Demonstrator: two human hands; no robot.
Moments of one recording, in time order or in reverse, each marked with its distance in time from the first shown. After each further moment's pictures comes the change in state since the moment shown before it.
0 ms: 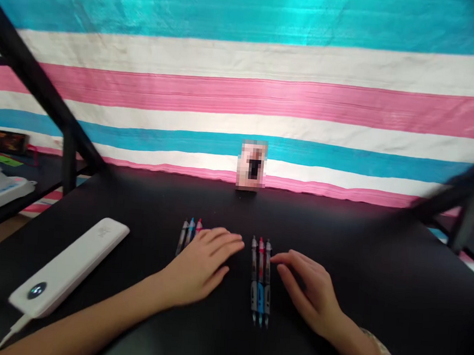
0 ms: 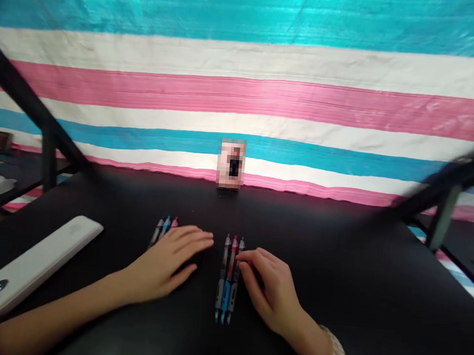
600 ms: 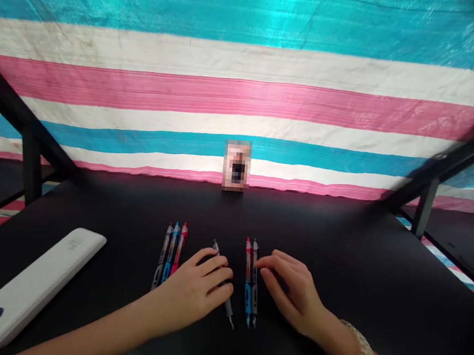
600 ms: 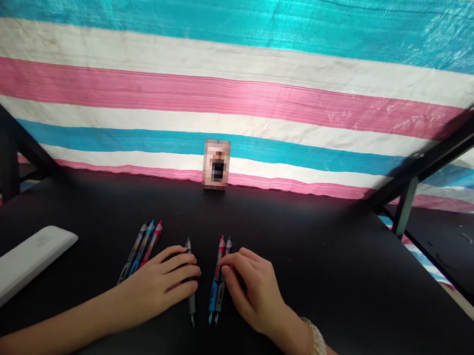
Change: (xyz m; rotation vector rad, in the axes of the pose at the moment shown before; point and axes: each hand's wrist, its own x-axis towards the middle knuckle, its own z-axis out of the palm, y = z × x) left_hand 0.000 0.012 0.028 0.402 0.156 0.456; right_hand -0.003 -0.005 0.000 0.036 -0.003 -0.073
